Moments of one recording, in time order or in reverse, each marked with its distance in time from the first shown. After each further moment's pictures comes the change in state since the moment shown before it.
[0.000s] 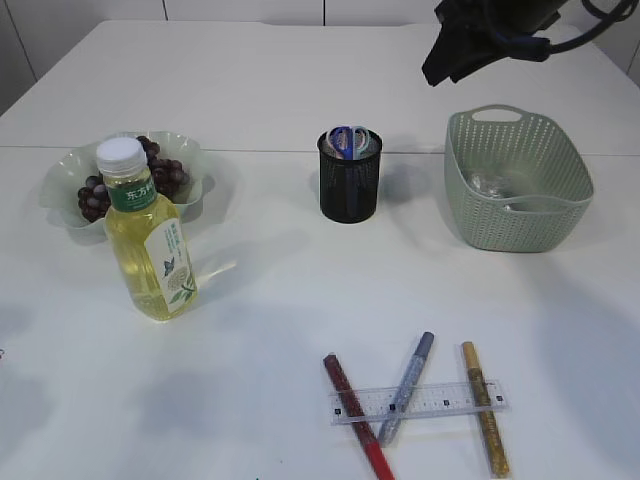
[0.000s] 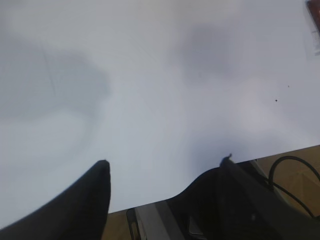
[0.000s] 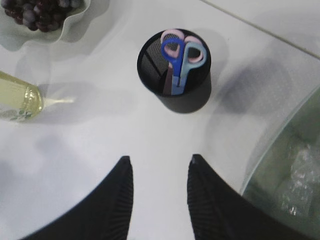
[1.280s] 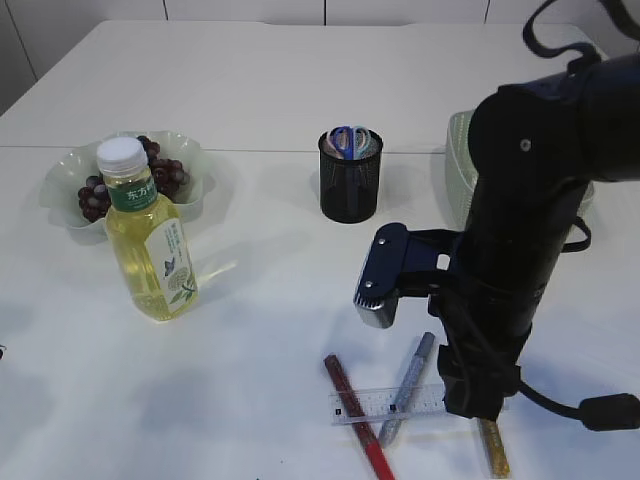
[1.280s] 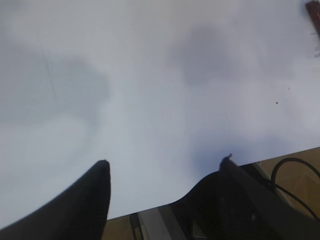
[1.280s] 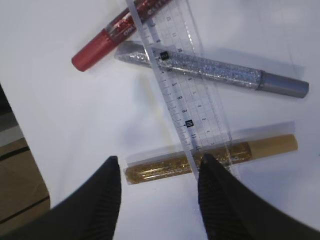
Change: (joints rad) left arm 0.000 0.000 0.000 0.000 -0.012 0.020; right arm 0.423 -0.272 0.896 -0.370 -0.157 -0.254
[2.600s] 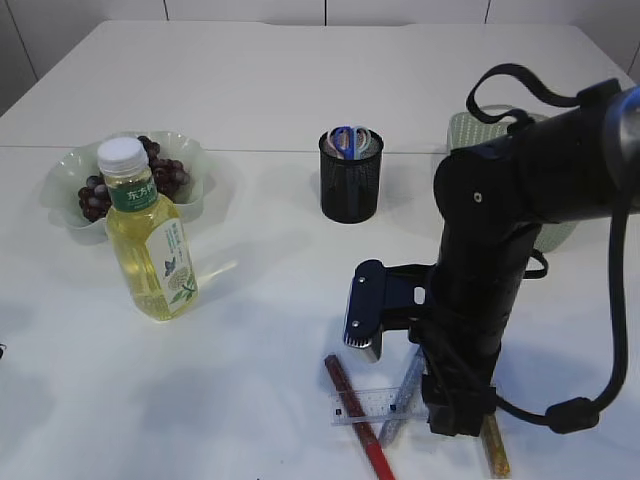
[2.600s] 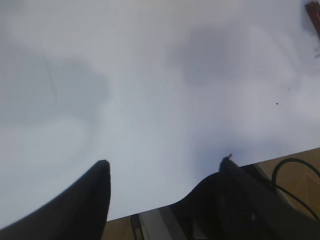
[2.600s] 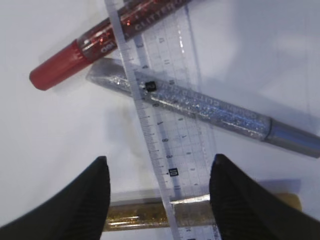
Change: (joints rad) left arm 0.000 0.000 0.000 0.000 -0.003 0.005; right arm 0.000 0.136 0.007 -0.006 -0.126 -0.131
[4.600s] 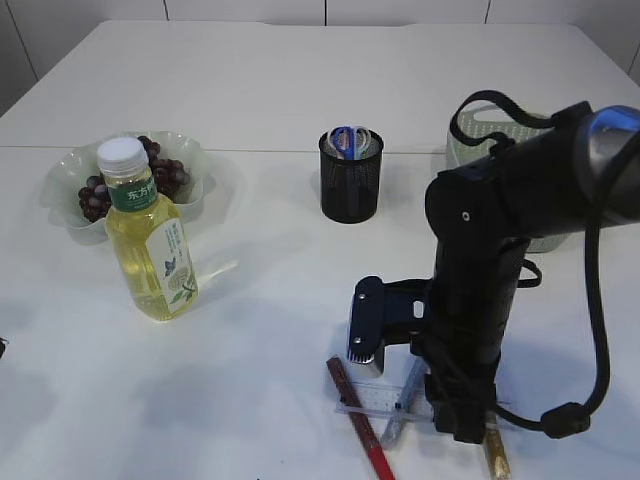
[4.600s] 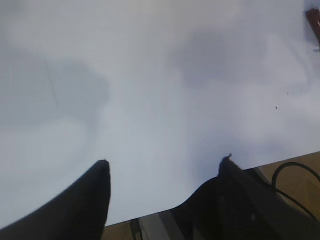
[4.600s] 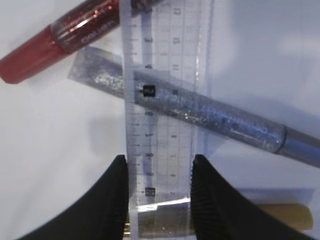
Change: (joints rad) left arm 0.000 0.000 0.000 0.000 -0.014 0.002; right arm 0.000 0.060 0.000 -0.038 -0.016 -0.004
